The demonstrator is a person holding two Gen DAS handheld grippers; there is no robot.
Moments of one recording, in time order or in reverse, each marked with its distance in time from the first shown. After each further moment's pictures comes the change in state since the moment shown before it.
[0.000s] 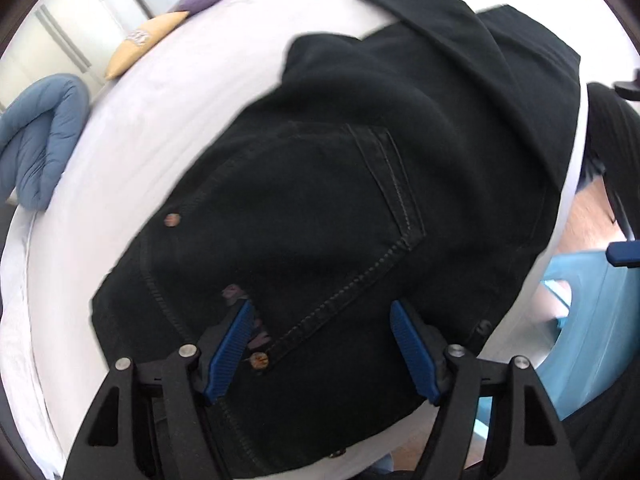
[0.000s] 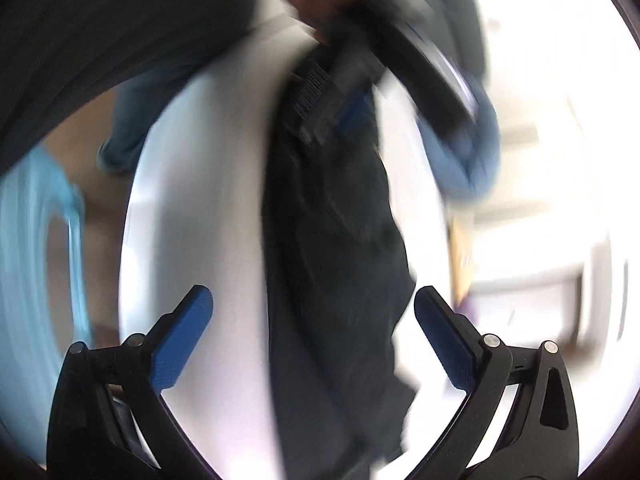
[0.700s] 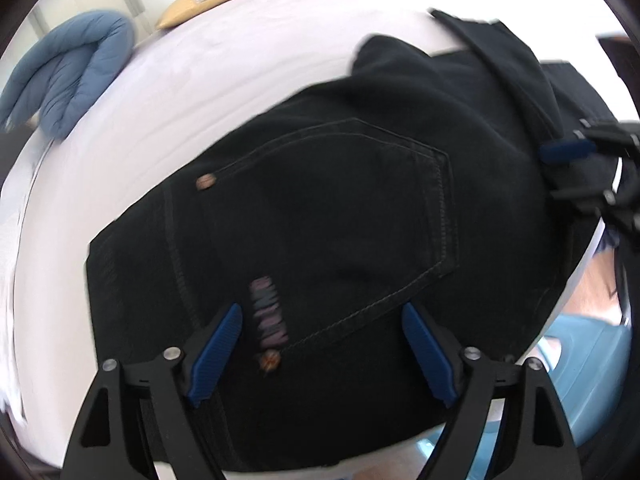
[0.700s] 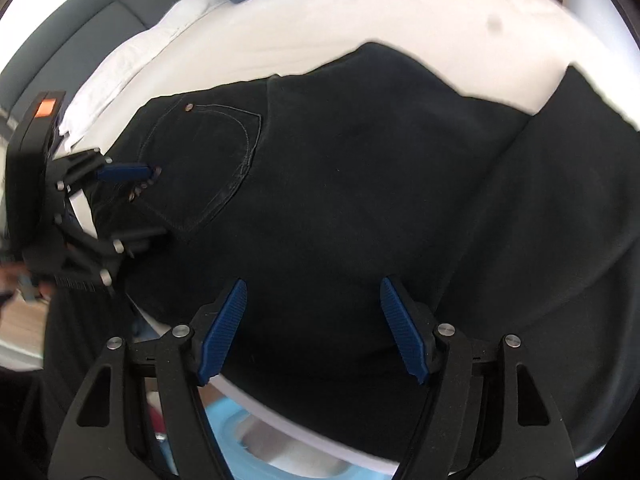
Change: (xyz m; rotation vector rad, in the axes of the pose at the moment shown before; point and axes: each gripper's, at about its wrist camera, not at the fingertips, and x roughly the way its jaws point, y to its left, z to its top) left arm 0.002 0.026 -0.012 -0.269 0.009 -0.010; right arm 0.122 -0.133 -0.079 1.162 0.209 0.516
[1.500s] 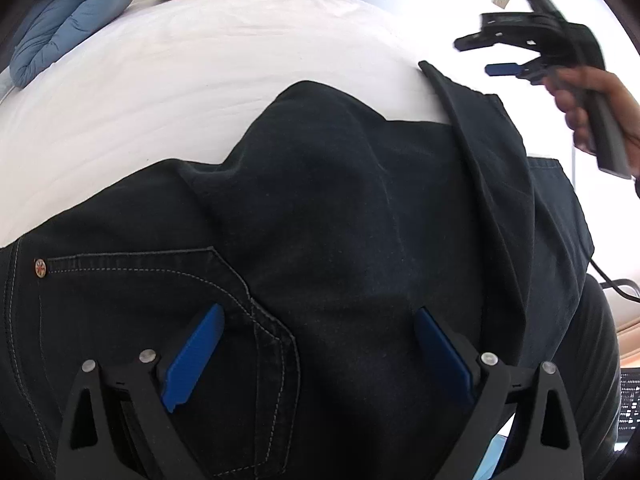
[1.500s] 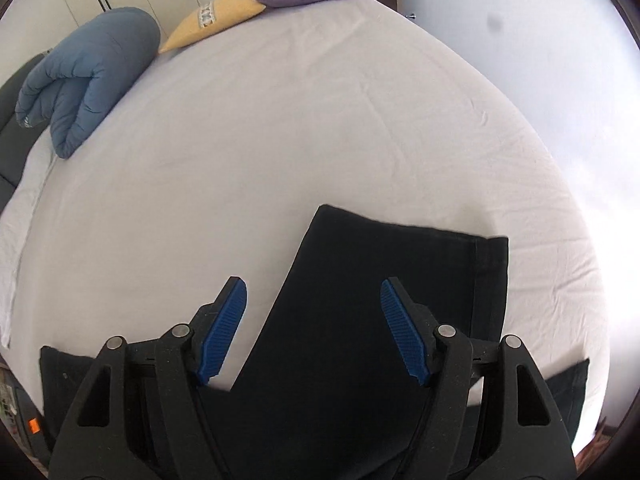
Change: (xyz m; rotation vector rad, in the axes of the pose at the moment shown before) left arm 0.045 -0.055 0.065 -0.223 -0.073 -0.274; right arm -0.039 -0.276 0.194 0.448 -0.115 -0.340
